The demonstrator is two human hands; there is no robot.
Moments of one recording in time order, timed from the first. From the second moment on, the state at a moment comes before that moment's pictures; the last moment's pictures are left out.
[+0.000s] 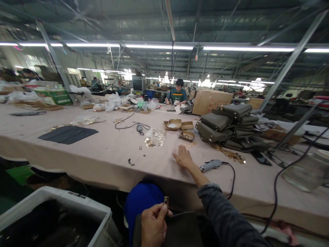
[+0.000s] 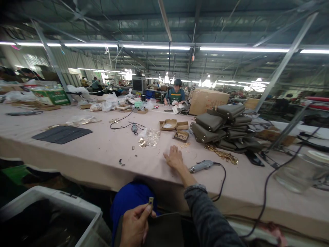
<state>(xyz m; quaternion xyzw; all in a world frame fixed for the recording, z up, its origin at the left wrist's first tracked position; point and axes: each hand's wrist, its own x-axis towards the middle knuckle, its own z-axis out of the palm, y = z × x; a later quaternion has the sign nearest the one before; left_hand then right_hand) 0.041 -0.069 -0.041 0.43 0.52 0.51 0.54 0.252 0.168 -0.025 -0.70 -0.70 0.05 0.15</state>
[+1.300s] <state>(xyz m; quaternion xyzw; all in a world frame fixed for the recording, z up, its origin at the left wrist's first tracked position) 0.021 -0.068 -0.041 0.45 0.51 0.50 0.54 0.251 0.155 -0.047 -0.78 -0.61 0.05 0.09</state>
